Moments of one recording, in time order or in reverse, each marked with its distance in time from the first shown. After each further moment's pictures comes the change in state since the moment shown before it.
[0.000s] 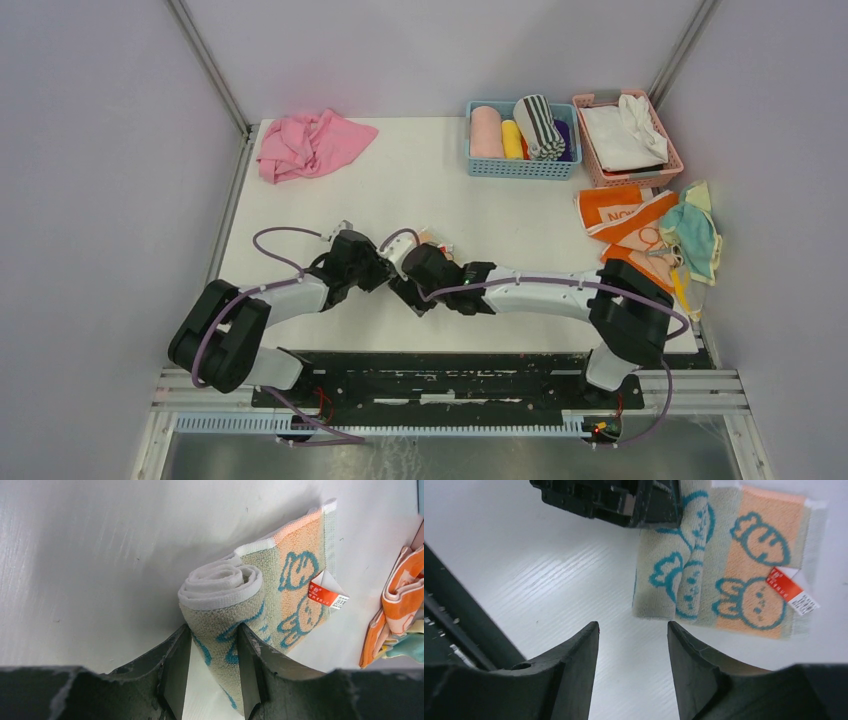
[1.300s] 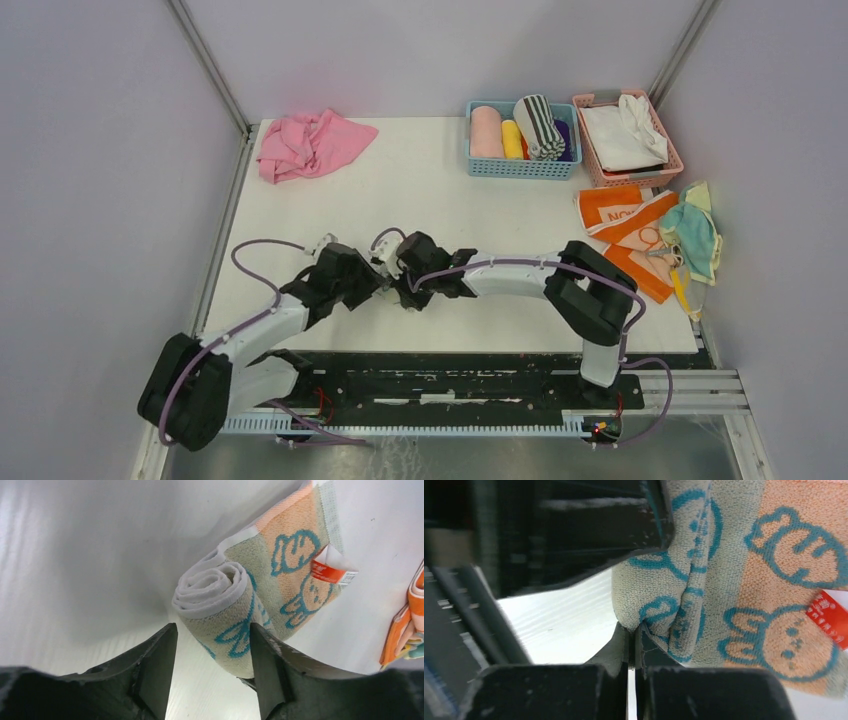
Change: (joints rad) left arm -0.010 -0.247 -0.054 -0.259 -0.052 -0.002; right arm -0.044 0.217 0.105 0.018 -0.193 -0.141
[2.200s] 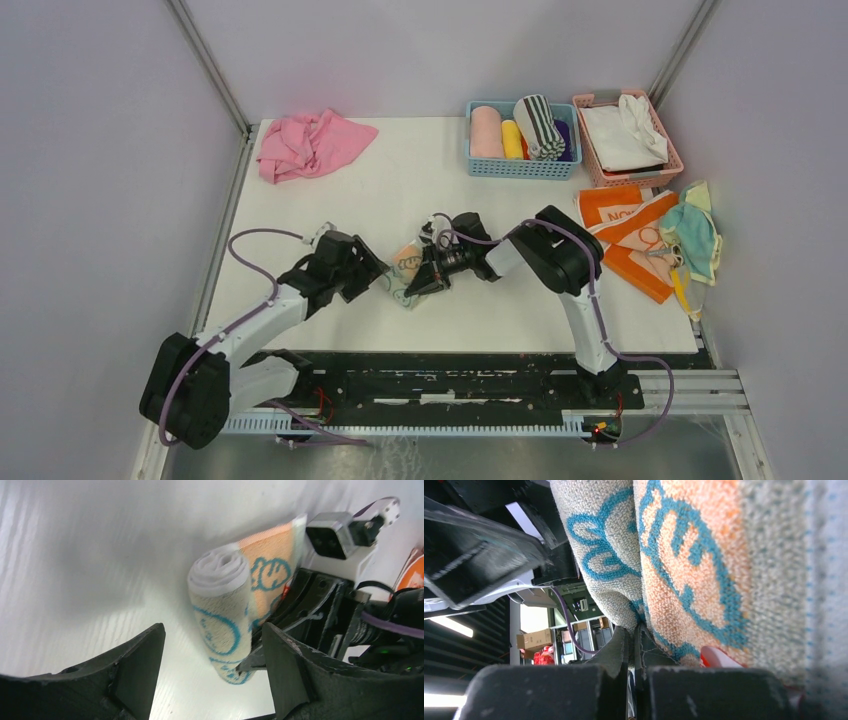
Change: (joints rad) left arm 0.017 -0.079 0.074 -0.154 -0.010 0.010; right arm -0.403 0.349 -0.166 0.826 -1.028 1.046
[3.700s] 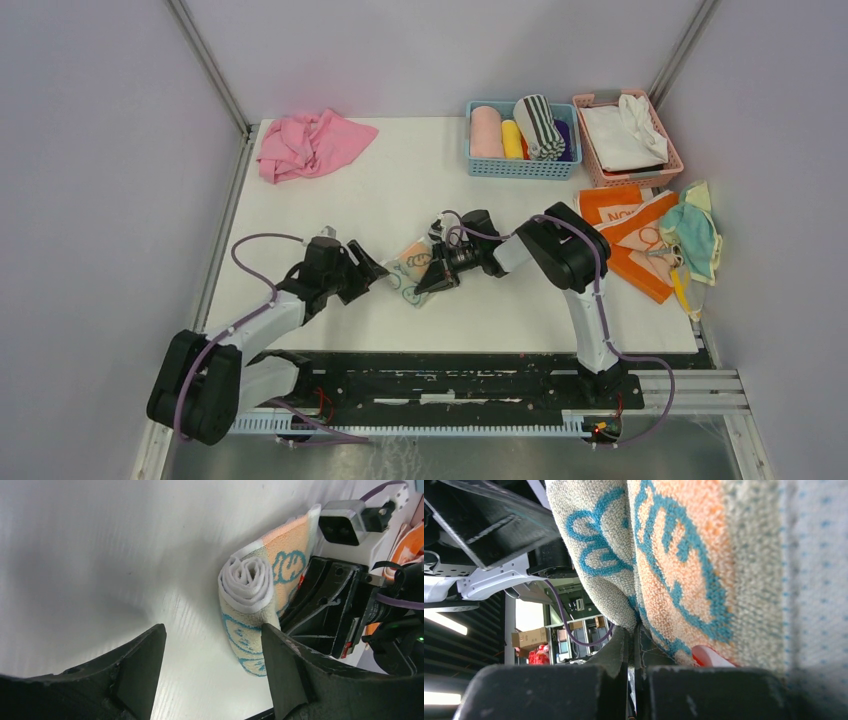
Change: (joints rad) left arm 0.122 0.027 -0.088 0.196 0.182 0.126; right arm -0.066 -0.008 -0.020 -0.085 -0.044 -0.114
